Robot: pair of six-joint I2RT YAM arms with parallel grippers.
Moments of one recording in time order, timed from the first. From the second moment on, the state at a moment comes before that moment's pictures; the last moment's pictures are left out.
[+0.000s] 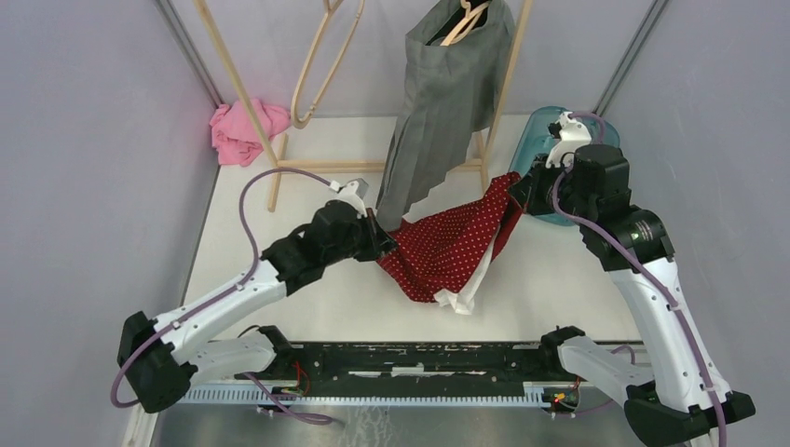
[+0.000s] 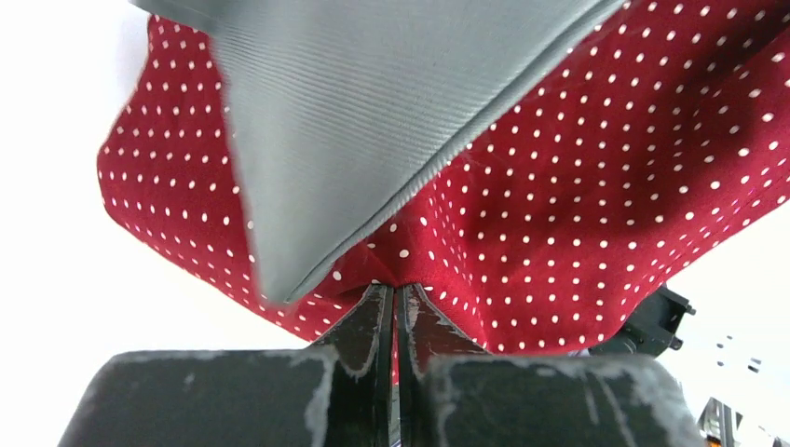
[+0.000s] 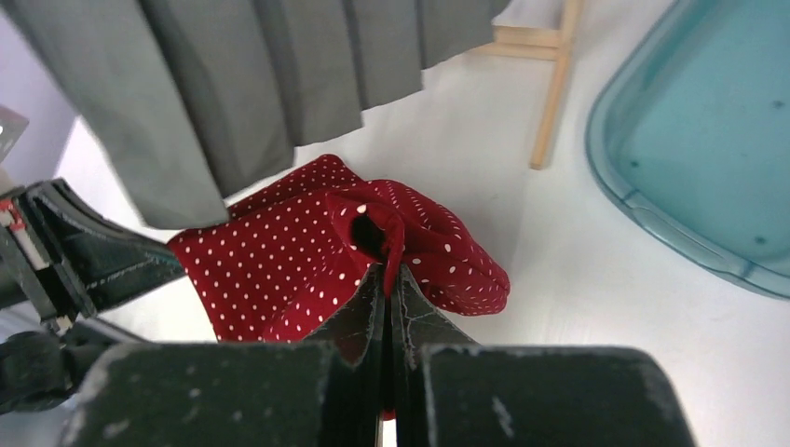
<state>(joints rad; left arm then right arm) -0.83 1.08 0.80 -0.26 -0.01 -0.82 0.31 0.97 1.32 -0.82 -0.09 0.28</state>
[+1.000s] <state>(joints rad) -0.46 1.13 1.34 -0.63 0.14 -0.55 0.31 1.16 1.41 -0.63 -0.12 0.29</state>
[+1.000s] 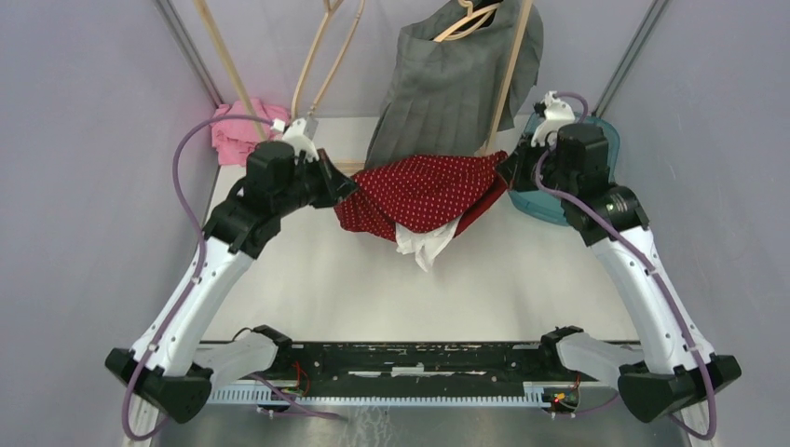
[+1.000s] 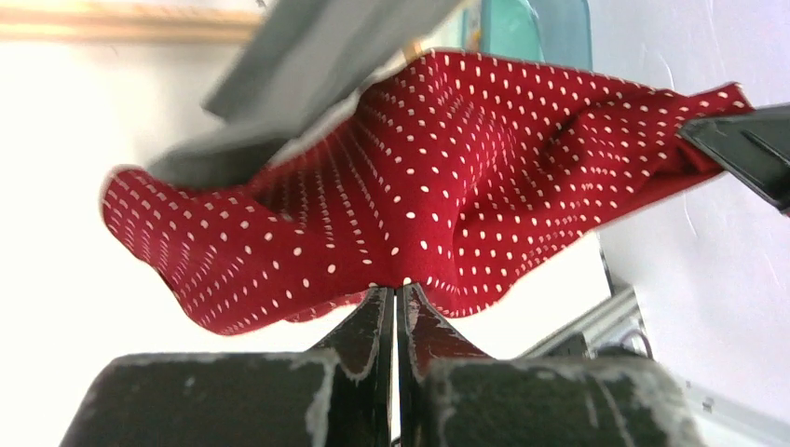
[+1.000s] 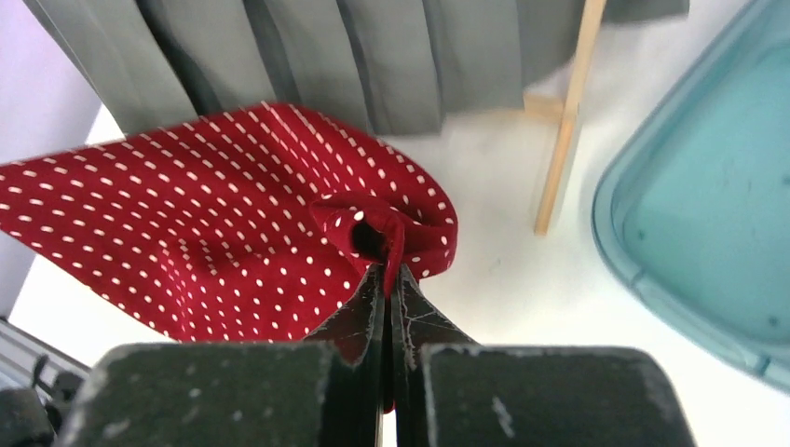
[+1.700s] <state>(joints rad) -0.47 0.61 0.55 -0.56 0.37 -0.74 0.31 0.91 1.10 -0.90 -0.27 0.28</state>
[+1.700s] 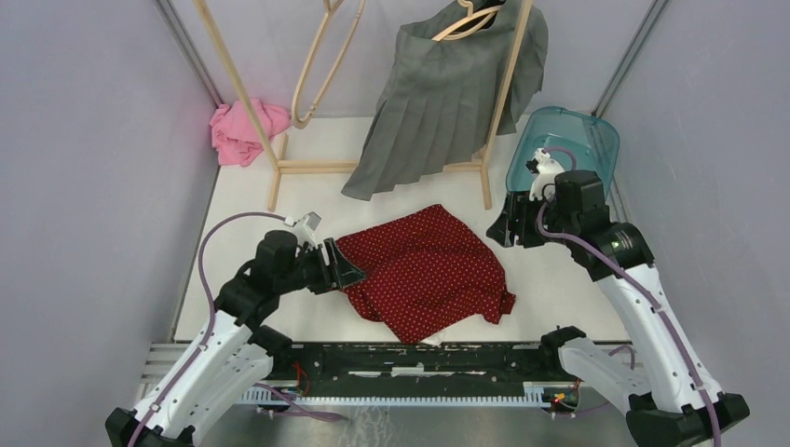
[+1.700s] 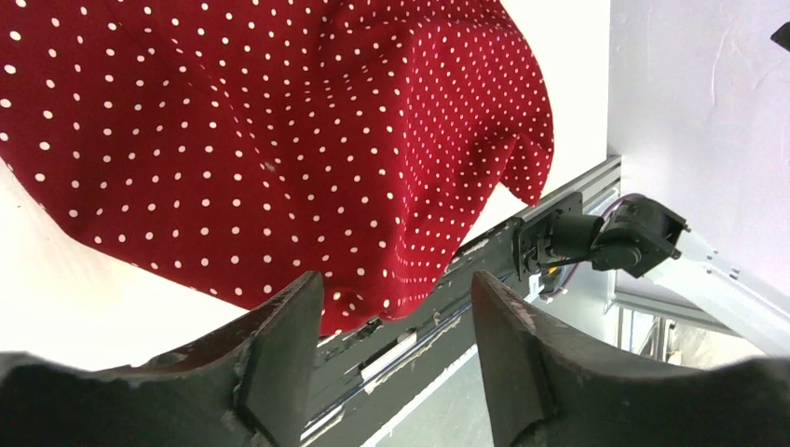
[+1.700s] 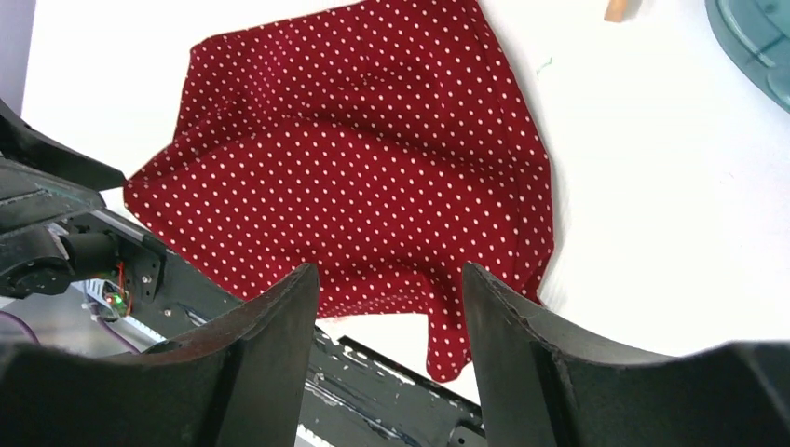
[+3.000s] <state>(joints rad) -0.47 0.89 0.50 -0.37 0.16 -0.74 0.40 1.99 1.35 -0.32 -0.27 0.28</state>
